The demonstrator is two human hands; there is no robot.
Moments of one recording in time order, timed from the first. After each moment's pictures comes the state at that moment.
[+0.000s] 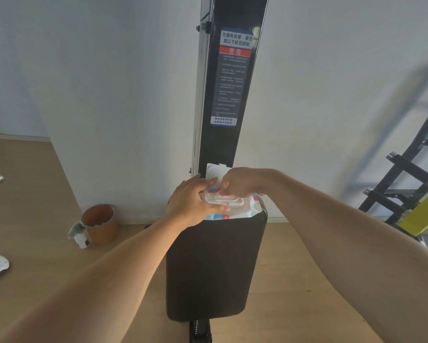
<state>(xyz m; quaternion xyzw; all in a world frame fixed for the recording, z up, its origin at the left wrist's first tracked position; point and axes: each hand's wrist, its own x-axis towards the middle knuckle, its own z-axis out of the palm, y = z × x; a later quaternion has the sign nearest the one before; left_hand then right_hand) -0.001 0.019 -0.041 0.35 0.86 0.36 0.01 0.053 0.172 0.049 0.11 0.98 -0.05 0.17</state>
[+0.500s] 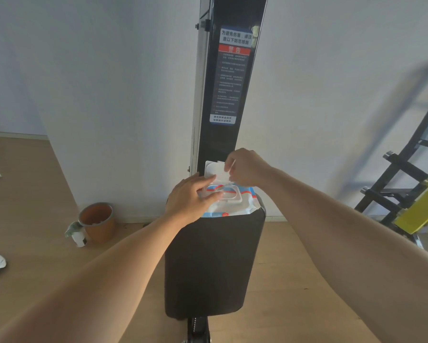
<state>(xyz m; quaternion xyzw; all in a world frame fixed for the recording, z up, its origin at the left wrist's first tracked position) -0.004 0.023 -0.047 0.34 0.85 0.39 0.01 0.059 0.176 0.061 0.15 0.99 -0.06 -0.02</state>
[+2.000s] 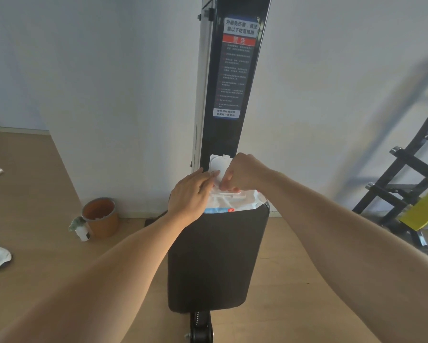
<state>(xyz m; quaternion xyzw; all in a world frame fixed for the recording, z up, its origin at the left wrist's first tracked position) -0.004 0.021 -0.053 0.34 0.86 0.37 -0.04 0.061 0.157 0.052 0.16 0.98 -0.07 0.06</state>
